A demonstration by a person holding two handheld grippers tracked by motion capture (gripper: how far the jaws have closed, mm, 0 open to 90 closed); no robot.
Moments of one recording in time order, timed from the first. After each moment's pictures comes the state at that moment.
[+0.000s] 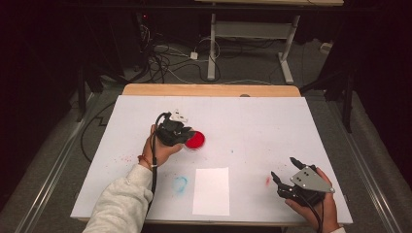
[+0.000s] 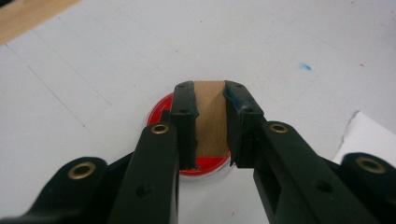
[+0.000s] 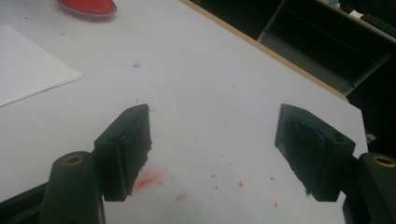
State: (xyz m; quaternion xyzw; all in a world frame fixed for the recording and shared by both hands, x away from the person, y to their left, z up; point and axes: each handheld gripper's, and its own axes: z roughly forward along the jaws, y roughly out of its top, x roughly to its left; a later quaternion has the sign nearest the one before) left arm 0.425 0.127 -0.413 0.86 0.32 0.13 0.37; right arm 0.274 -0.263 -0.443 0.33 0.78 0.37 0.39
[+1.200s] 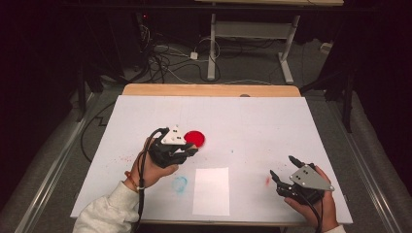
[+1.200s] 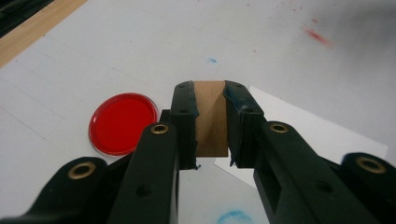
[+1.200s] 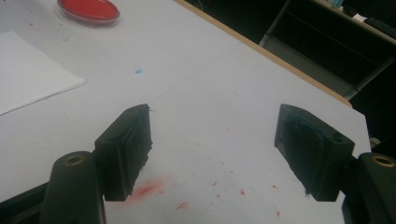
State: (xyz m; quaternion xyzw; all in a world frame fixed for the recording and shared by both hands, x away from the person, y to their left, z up) left arm 0.345 0.126 -0.383 0.89 0.22 0.13 0.38; right arm 0.277 -0.262 -0.440 0.32 0.78 0.38 0.39
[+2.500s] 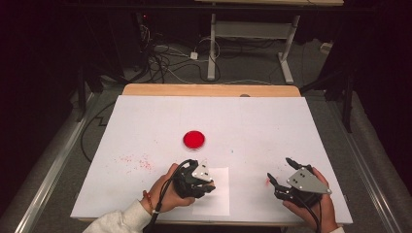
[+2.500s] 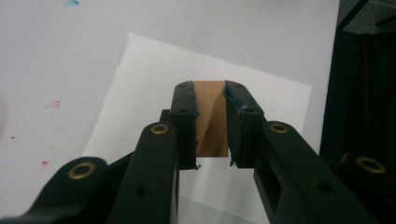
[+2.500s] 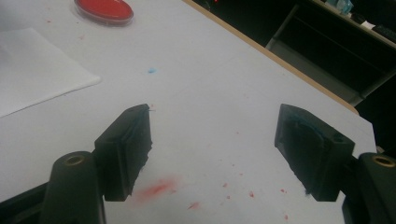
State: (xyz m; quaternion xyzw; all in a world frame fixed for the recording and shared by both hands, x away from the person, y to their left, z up) left arm 0.309 0.067 -0.438 0.94 0.14 0.05 0.30; right arm 0.271 -0.255 -0.441 0.30 0.79 0.37 0.39
